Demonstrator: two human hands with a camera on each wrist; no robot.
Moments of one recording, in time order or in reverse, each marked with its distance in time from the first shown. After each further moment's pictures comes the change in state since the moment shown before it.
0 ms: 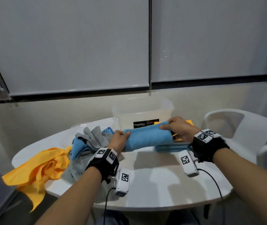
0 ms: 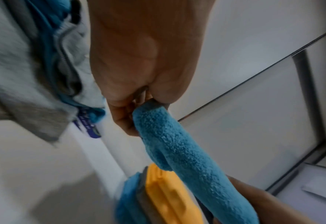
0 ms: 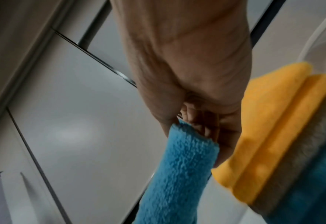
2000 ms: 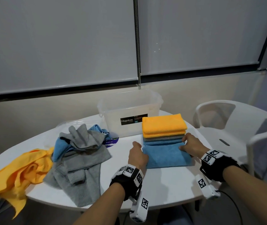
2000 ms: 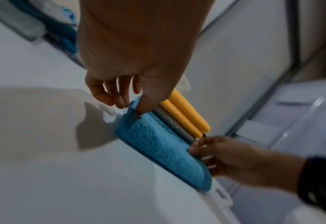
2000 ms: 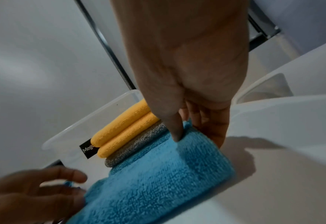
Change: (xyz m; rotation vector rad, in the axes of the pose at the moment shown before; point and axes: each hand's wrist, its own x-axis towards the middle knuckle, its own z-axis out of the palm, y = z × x) left_hand -0.049 -0.031 0.126 0.393 -0.065 0.070; right_hand 0.010 0.141 -0.073 -0.539 0.199 0.084
